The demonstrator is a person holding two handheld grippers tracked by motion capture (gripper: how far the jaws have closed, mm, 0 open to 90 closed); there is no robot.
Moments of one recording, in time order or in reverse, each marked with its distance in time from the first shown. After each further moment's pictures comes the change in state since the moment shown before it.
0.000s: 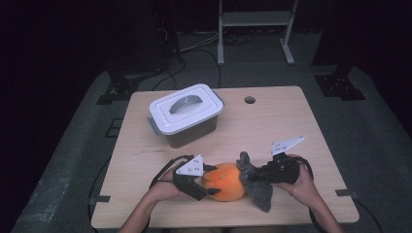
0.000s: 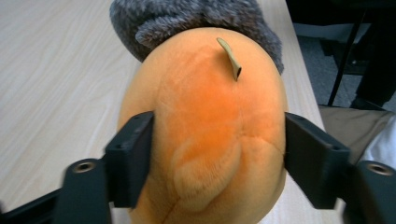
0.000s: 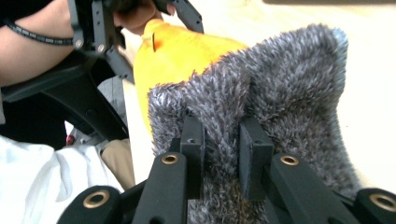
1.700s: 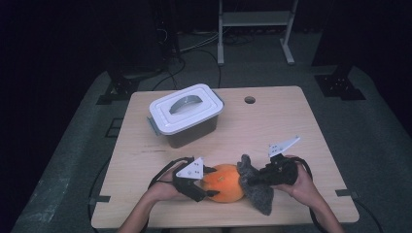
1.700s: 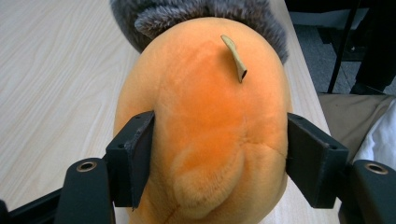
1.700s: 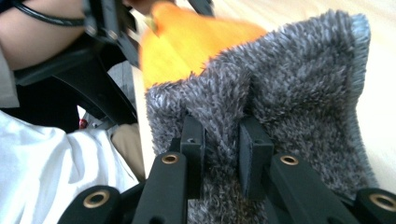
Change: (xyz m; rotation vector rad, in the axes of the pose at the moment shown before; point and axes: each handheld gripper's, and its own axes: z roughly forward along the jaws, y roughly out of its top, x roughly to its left) left arm -0.001 -0.006 0.000 0.017 -0.015 0.057; right arm -0.002 -0.002 0.007 0.075 0.047 0.002
